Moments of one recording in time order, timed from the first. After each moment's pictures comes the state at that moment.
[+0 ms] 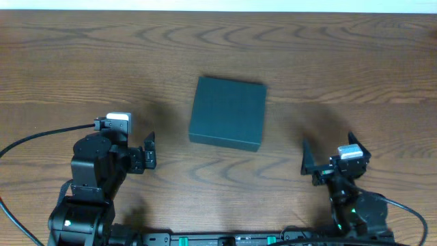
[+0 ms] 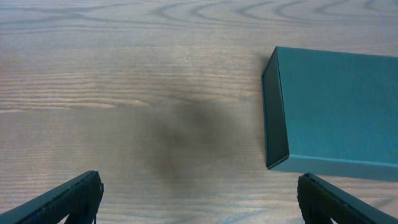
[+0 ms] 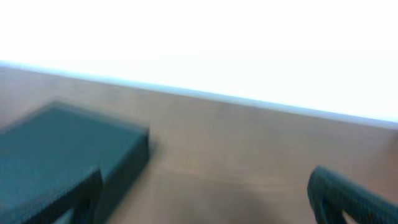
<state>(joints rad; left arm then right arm) -0.15 0.65 0.73 -0.71 0.00 -0.06 0.12 0.06 0.19 -0.18 -0.02 -0.08</state>
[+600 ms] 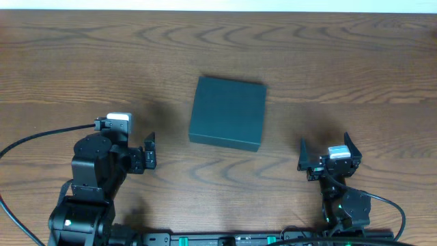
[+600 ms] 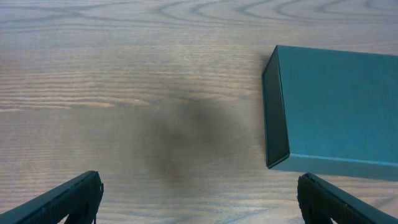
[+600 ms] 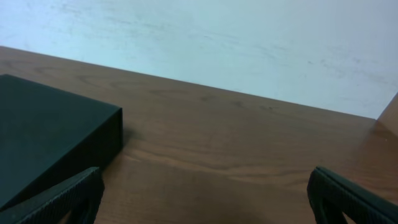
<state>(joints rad) -0.15 0.65 0.73 -0.71 0.00 -0.06 0.12 0.01 0.01 -0.06 0.06 -0.13</state>
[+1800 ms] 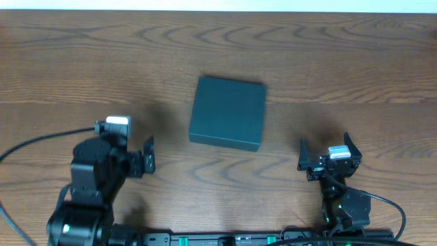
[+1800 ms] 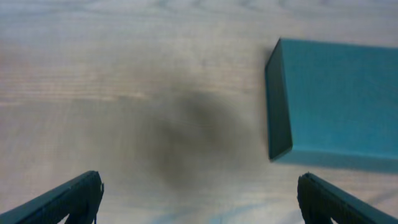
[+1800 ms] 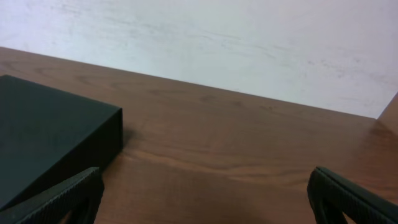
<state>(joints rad) -0.14 0.60 0.73 -0.79 0.00 -0.05 0.12 0.01 0.01 -0.06 0.06 -0.13</state>
